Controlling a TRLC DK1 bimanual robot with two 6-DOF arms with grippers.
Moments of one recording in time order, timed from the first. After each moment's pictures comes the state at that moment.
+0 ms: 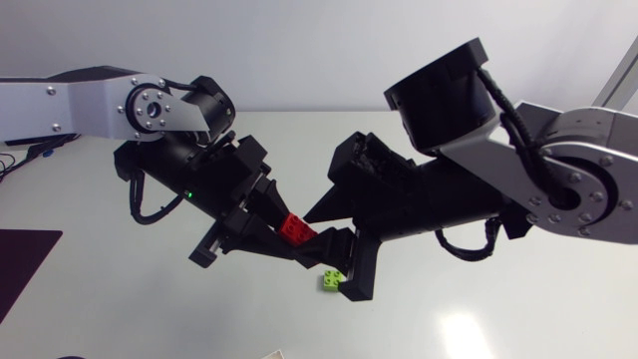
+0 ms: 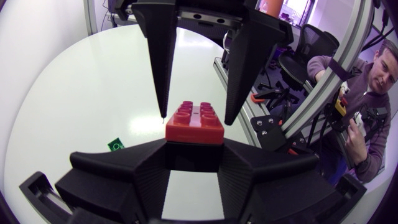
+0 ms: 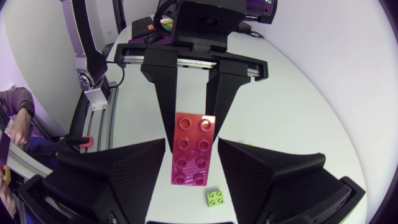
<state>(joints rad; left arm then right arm) -0.44 1.60 1.22 -0.99 0.90 1.21 0.76 1.27 0.99 -0.39 -0.42 -0.39</state>
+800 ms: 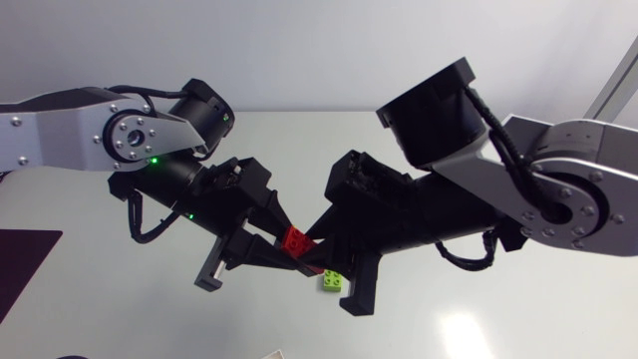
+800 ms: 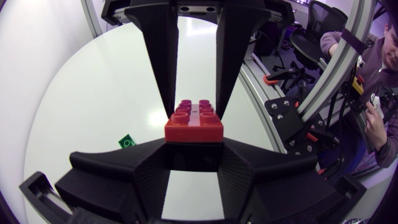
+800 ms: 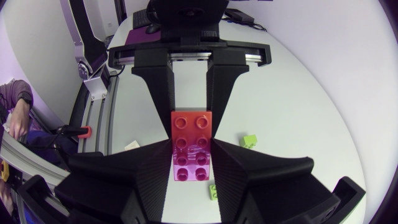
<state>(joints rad) -0.49 1.50 1.09 -0.80 0.75 1.18 0.78 1.27 0.96 -0.41 -0.38 -0.40</state>
